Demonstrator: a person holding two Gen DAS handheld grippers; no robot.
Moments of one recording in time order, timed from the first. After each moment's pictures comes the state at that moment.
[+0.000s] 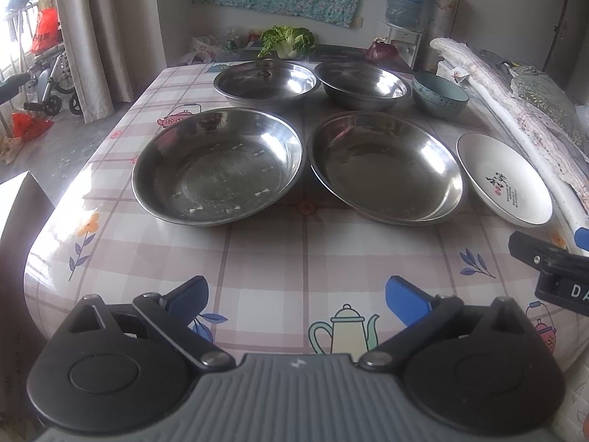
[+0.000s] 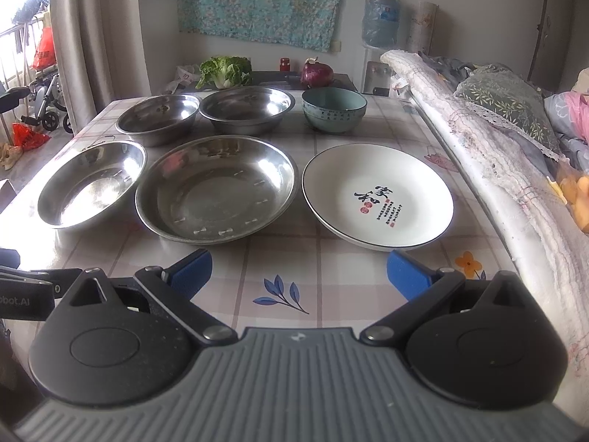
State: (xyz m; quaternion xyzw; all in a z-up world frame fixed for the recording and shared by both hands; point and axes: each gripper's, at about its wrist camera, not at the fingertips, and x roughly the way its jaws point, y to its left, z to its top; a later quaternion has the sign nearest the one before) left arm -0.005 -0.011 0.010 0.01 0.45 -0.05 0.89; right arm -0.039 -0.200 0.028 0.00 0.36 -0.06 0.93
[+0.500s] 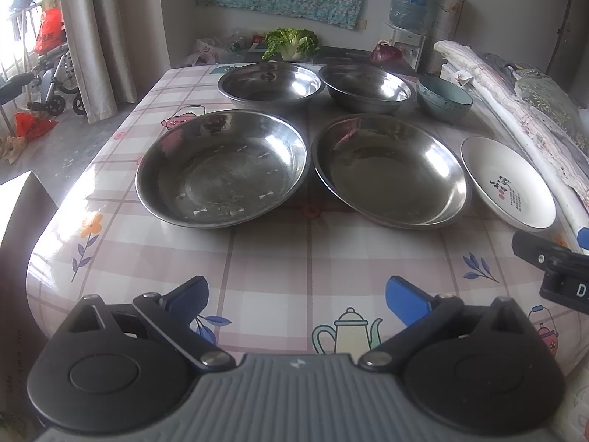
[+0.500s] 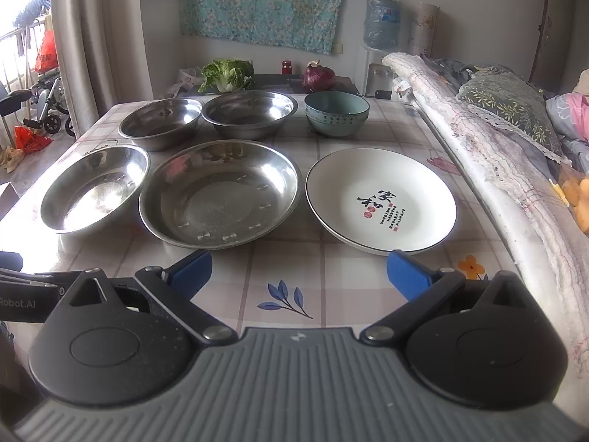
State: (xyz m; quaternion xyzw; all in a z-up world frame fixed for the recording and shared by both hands) left arm -0.003 -0.011 0.011 0.01 0.45 -0.04 0.89; right arm -0.036 -0.197 0.031 0.00 0.36 -0.05 0.93
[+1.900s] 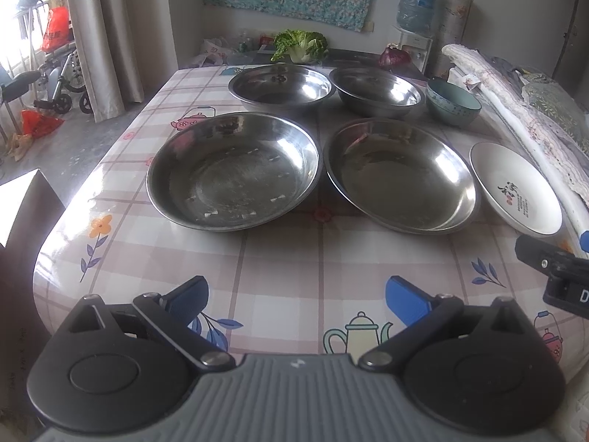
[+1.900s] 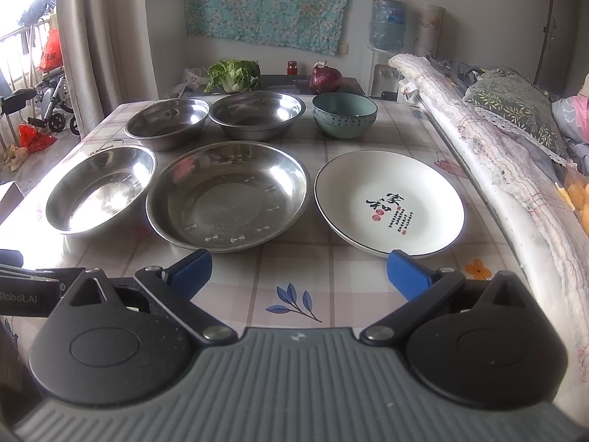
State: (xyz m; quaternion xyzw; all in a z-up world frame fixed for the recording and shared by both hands) left arm -0.002 -0.002 0.013 0.01 0.44 -0.03 0.90; right arm -0.033 -0.191 0.031 0.00 0.36 -0.05 0.93
